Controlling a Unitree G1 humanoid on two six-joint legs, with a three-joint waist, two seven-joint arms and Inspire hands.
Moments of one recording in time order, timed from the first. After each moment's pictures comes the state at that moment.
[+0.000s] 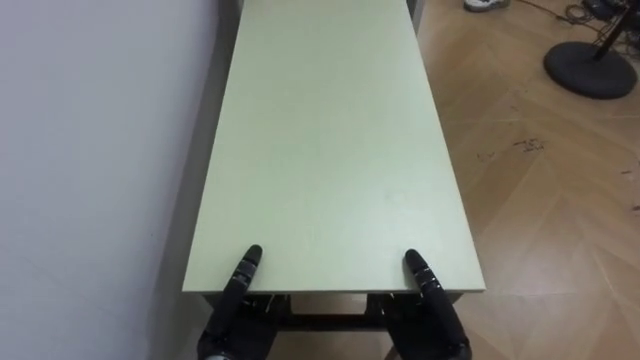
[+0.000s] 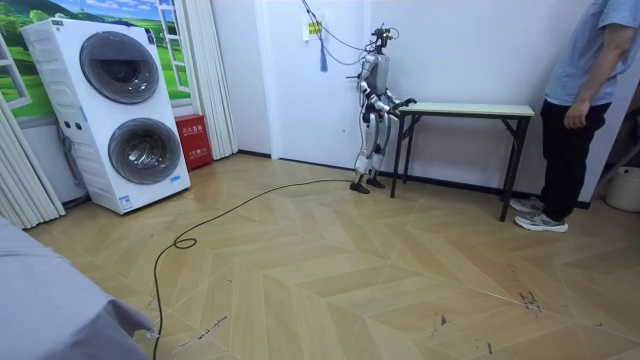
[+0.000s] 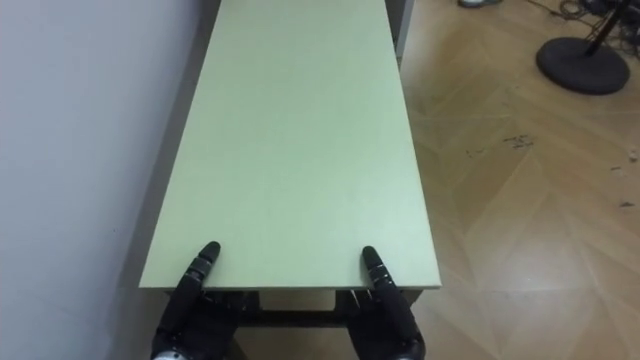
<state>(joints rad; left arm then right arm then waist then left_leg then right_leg) 0.27 0.18 -0.34 0.36 -1.41 -0.07 -0.13 0.26 -0.17 0.34 0.44 1.51 -0.09 0.27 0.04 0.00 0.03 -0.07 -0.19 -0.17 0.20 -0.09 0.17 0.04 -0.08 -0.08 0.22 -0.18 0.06</state>
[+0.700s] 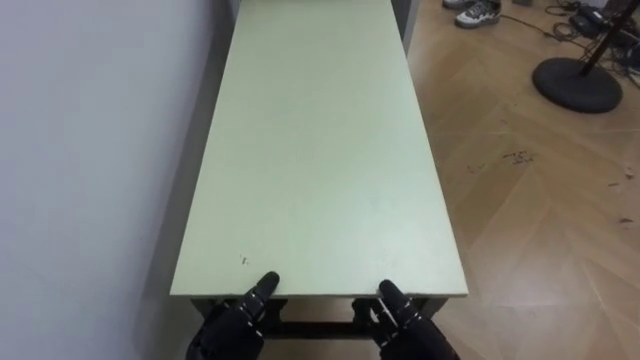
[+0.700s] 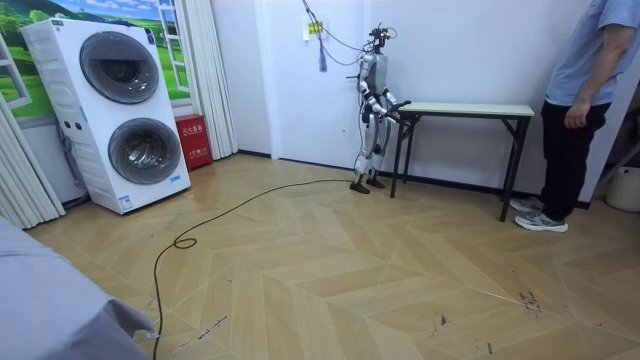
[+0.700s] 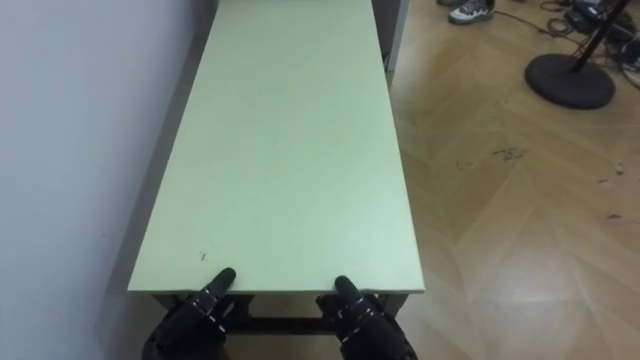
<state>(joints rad) 0.18 0.20 -0.28 0.67 -1.14 -0.07 -0.34 0.21 -0.18 0.32 0.68 1.34 -0.02 0.42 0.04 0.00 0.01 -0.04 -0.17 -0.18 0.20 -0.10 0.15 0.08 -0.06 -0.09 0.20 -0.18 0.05</state>
